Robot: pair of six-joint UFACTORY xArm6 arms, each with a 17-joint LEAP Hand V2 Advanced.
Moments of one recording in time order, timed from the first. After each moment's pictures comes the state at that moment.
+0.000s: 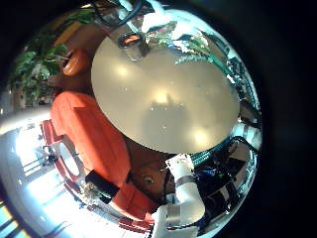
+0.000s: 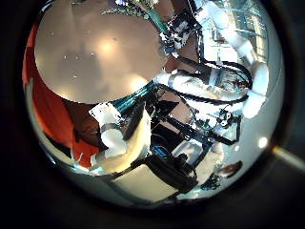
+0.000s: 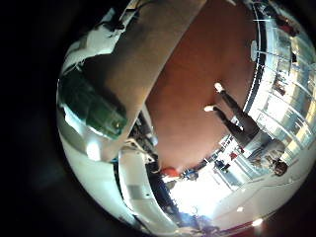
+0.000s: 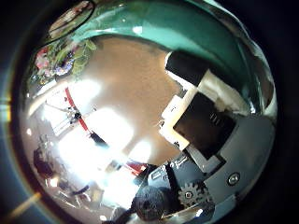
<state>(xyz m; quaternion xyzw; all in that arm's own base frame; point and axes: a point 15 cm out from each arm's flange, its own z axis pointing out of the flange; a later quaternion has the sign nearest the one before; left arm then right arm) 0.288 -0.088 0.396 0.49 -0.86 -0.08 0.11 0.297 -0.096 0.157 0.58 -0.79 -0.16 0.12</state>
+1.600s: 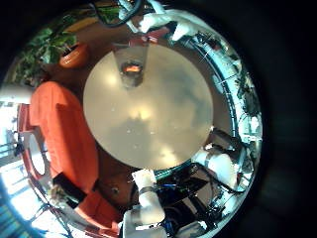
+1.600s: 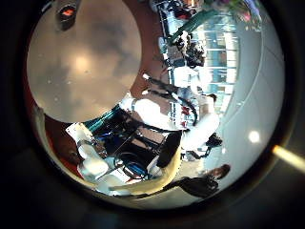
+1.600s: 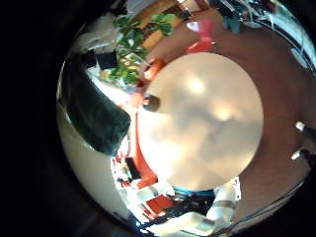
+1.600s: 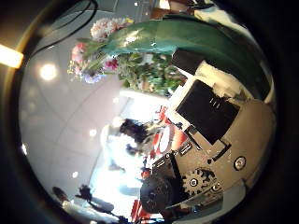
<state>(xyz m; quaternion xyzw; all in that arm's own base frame) 0.343 -0.130 0.515 0.52 -0.80 0.18 0.23 0.328 -0.003 0.530 0.55 -0.58 -0.16 -0.58</state>
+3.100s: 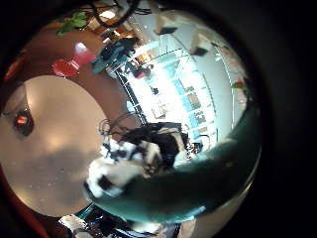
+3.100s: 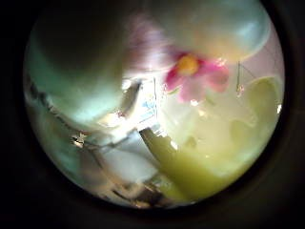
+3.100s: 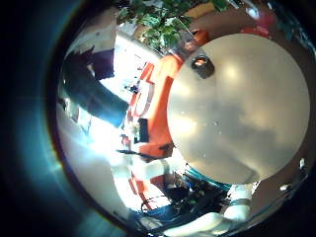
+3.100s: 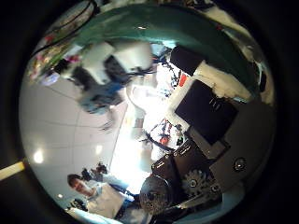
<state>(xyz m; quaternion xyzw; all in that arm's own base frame) 0.356 -0.251 0.620 0.30 -0.68 0.42 0.52 0.320 0.144 0.476 0.64 -0.50 -0.30 -0.49</state>
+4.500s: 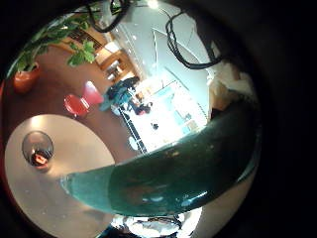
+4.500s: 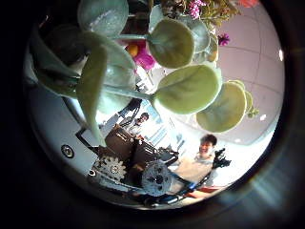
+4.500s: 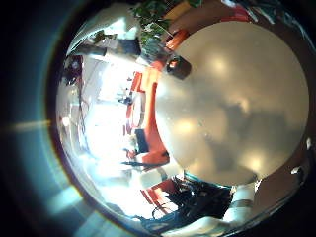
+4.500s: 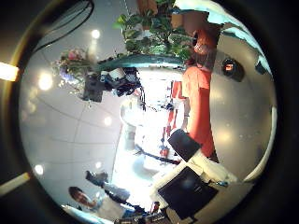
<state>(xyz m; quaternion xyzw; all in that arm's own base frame) 0.484 -0.146 0.683 0.31 -0.62 0.66 0.29 0.360 0.095 0.428 0.58 -0.57 -0.31 -0.50</state>
